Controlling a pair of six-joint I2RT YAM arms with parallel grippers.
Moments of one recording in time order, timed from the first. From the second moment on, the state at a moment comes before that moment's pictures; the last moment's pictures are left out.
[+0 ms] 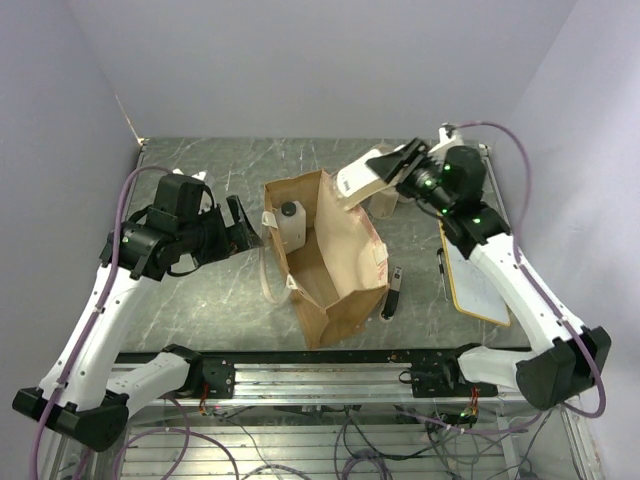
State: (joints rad) left arm -0.38 1.01 1.31 -1.09 0.15 -0.65; right arm 0.42 1.24 1.17 -0.12 -0.17 0.82
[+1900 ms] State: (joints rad) left arm -0.32 1.50 1.67 -1.12 0.12 -0.34; right arm 0.13 1.67 0.79 0.67 0.01 0.00
